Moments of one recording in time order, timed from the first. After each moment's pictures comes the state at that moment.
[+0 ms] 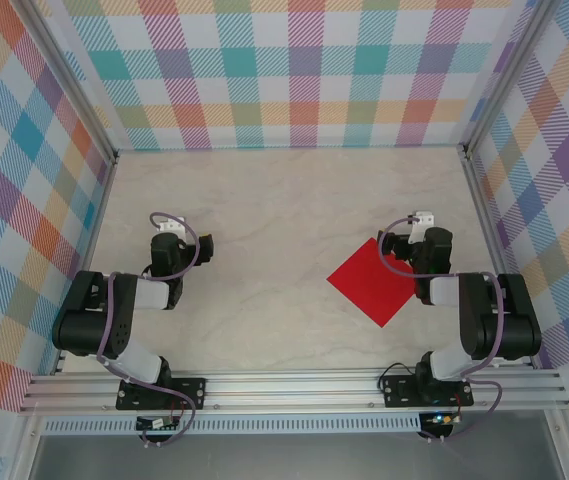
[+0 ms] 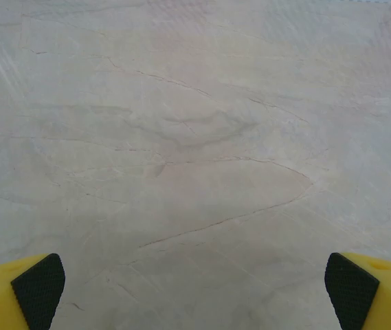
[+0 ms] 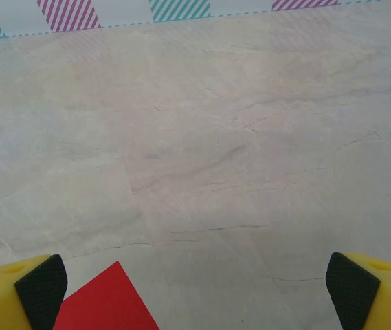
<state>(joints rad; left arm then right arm) -0.08 1.57 0.41 0.70 -0.09 -0.10 -0.02 1.52 0.41 0.70 -0.18 0.05</state>
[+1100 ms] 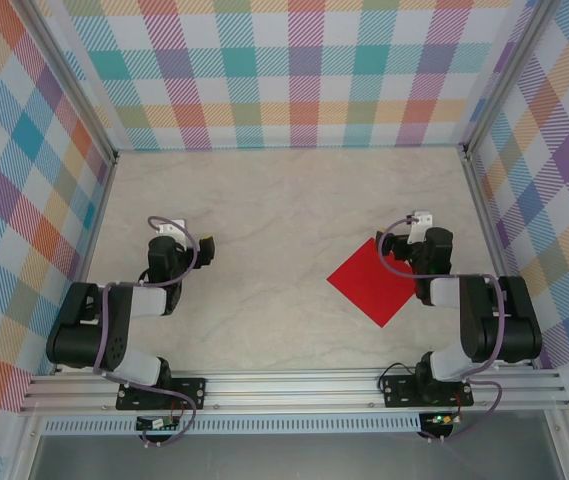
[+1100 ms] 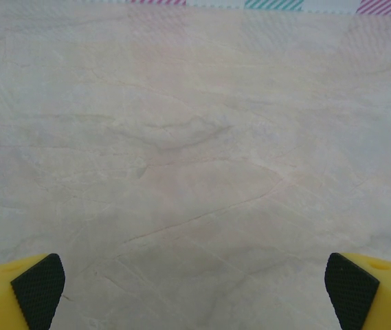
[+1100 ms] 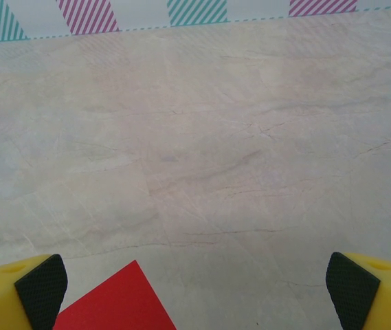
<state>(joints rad) -0.08 1.45 0.37 0.68 -0.04 -0.09 -0.02 1.48 0.40 0.67 -0.22 0.04</state>
